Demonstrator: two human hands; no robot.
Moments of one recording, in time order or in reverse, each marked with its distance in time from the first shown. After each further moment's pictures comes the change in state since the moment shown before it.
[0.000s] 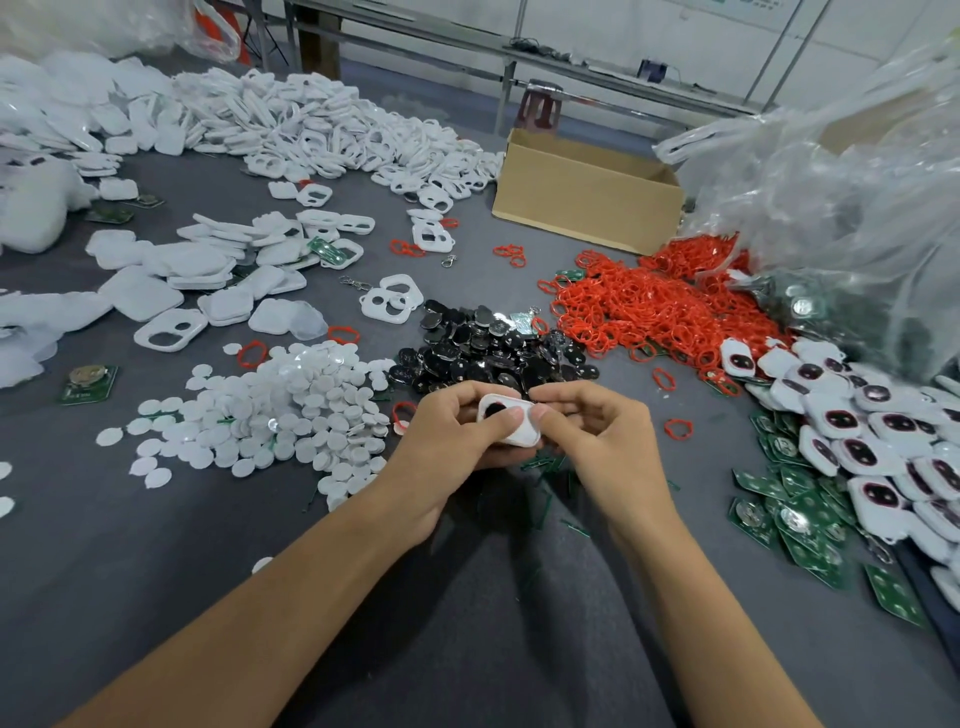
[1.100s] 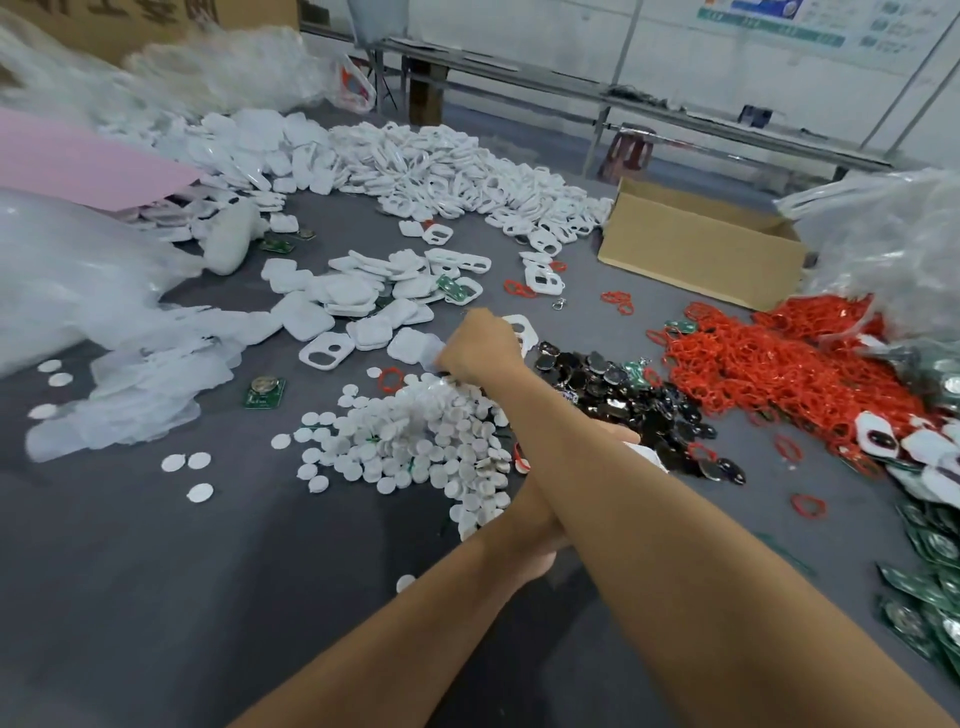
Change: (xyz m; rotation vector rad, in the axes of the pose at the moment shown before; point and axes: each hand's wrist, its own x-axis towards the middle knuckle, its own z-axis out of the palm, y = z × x) left_hand -0.007 -0.020 -0.035 0.175 -0.255 0.027; right_hand 0.110 -0.055 0.201 -0.705 -0.415 -0.014
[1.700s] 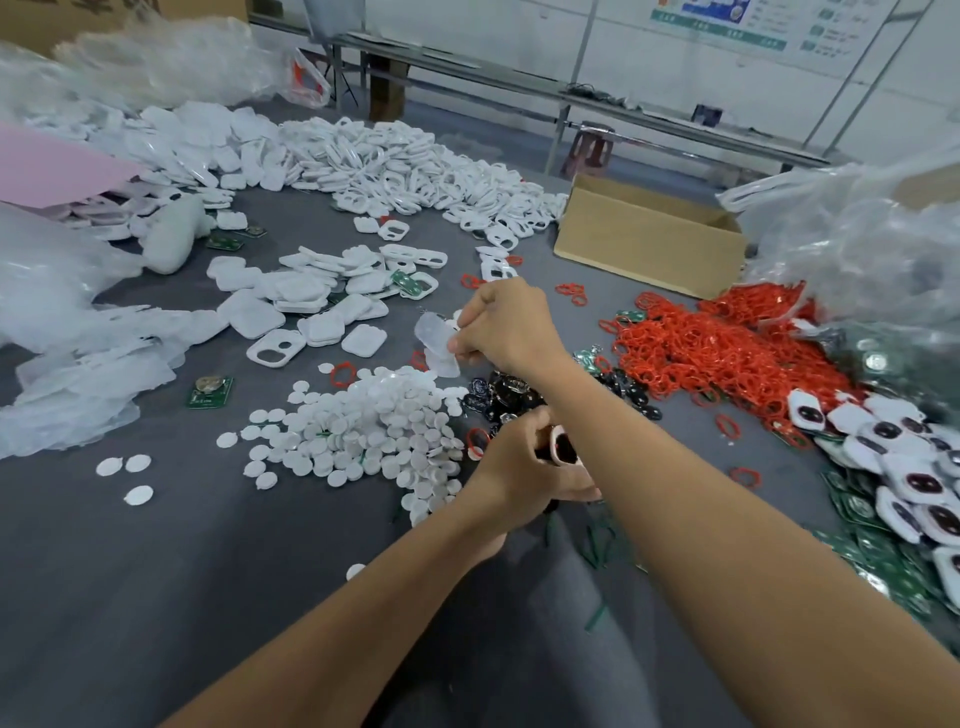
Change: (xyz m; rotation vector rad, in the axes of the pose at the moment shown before) left_hand 0.013 0.026 0.017 0.028 0.104 0.052; right_hand -0.036 0.038 -0.061 0.258 0.140 -0.123
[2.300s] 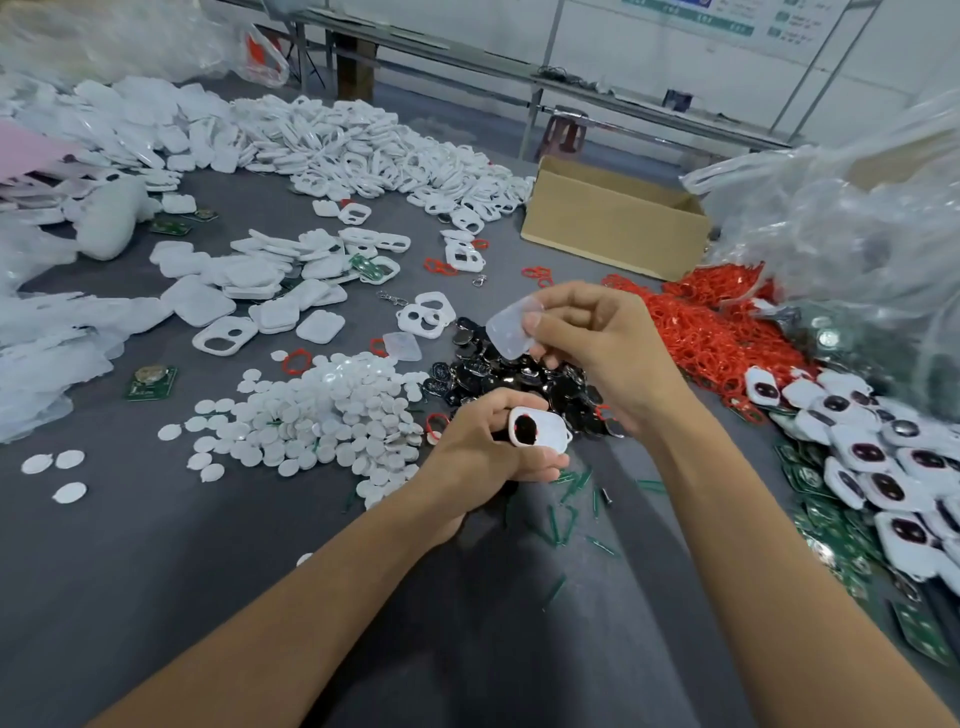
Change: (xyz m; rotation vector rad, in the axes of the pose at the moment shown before) left_hand -0.002 0.003 0.005 -0.110 0.066 -0.055; right_hand -0.077 0.040 -0.076 0.517 0.031 -0.141
